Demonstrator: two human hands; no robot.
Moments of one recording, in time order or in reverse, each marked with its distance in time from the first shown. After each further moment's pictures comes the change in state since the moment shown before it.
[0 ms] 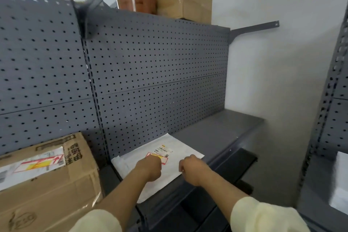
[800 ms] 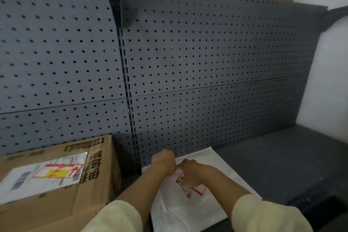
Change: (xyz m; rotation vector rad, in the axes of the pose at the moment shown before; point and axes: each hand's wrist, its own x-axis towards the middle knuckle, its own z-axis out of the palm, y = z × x) left_hand 0.097 -0.066 -0.026 -0.005 -0.015 -0.348; right_hand 0.183 -0.054 0.006 0.011 -0.355 -0.365
